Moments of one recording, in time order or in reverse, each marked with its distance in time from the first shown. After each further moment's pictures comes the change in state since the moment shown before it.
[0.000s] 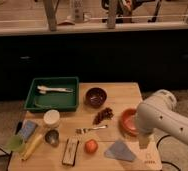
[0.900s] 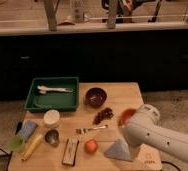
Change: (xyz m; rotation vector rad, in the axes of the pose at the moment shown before) arm -0.046 0.023 0.040 0.019 -0.017 -0.123
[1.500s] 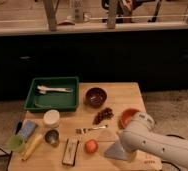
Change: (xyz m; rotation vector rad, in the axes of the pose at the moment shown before) arm -0.014 0.009 0.036 0.001 -0.020 -0.036
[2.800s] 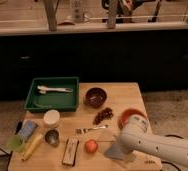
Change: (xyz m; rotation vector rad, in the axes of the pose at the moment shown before) arm -0.008 0.000 0.033 -0.021 -0.023 -0.010
